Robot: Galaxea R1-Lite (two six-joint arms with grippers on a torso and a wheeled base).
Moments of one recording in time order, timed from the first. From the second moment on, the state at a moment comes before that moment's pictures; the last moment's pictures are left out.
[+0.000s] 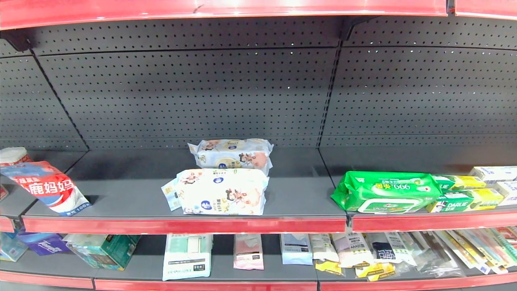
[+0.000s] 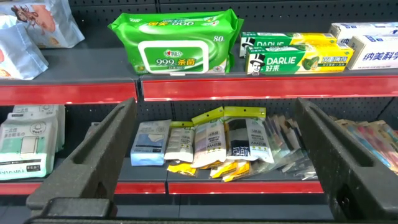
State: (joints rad) left arm 0.05 0.24 -0.24 0.14 -0.20 0.06; right arm 0.00 0.00 0.00 0.00 -0.02 0.00
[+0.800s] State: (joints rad) left arm 0.05 0.07 -0.01 0.00 -0.08 0.01; right arm 0.00 0.00 0.00 0.00 -0.02 0.00
